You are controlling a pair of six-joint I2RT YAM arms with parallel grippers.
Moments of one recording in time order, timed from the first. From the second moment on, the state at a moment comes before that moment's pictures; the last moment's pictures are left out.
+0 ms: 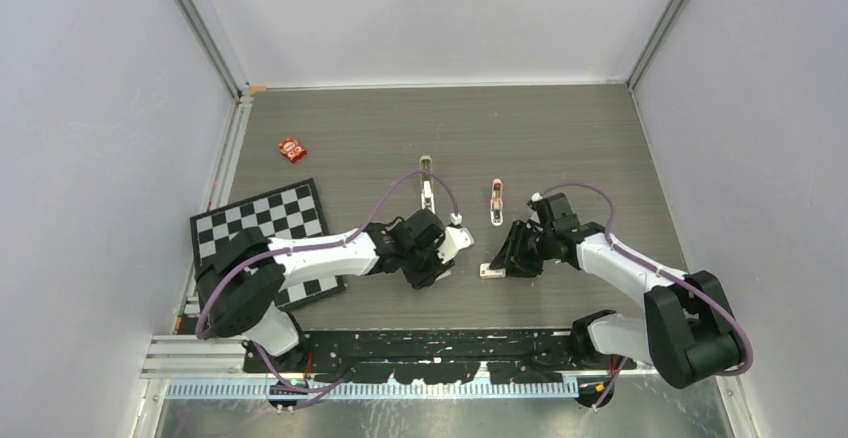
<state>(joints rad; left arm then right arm) -0.99 1.53 0.85 -0.33 0.12 0.11 0.33 1.22 0.50 -0.36 -0.44 0.72</state>
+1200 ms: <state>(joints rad) -0.59 0.89 0.75 -0.45 -0.04 -0.20 0.90 1.15 0.77 -0.56 0.09 0.86</state>
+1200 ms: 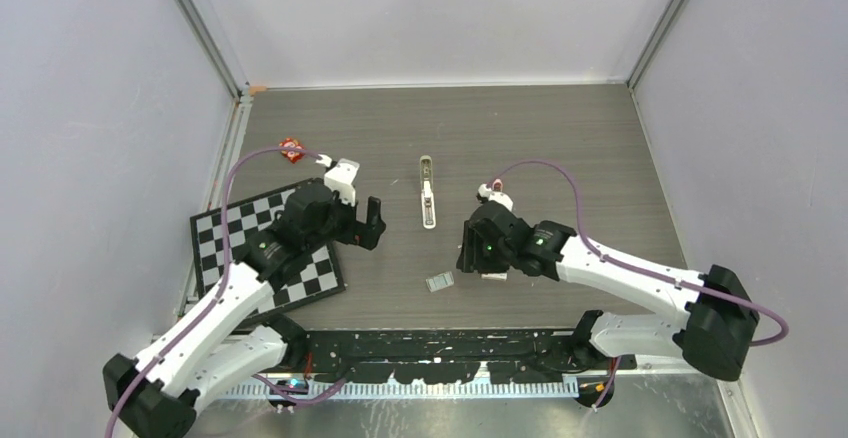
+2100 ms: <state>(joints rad) -0.59 0.53 0.69 -0.51 -0.08 -0.17 1.12 1.50 0.93 -0.53 0.37 0.80</state>
